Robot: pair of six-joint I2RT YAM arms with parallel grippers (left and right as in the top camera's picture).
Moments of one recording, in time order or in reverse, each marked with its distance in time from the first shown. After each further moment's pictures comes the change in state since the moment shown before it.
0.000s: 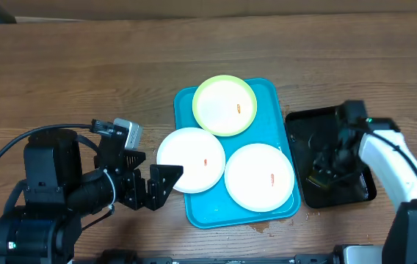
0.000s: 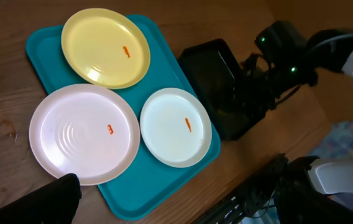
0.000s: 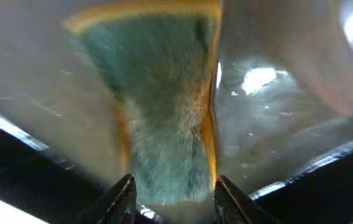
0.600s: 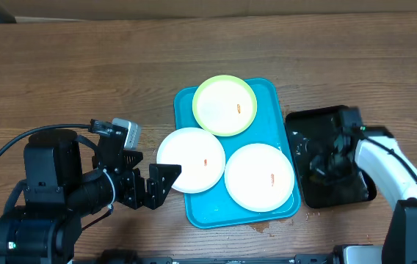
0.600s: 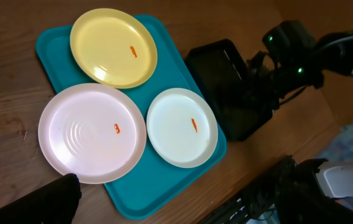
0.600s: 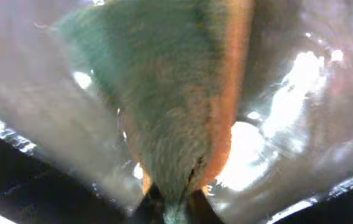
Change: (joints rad) left arm 0.000 0.000 0.000 -0.001 -0.027 0.000; right arm 0.005 0.000 0.010 0.043 -0.009 0.021
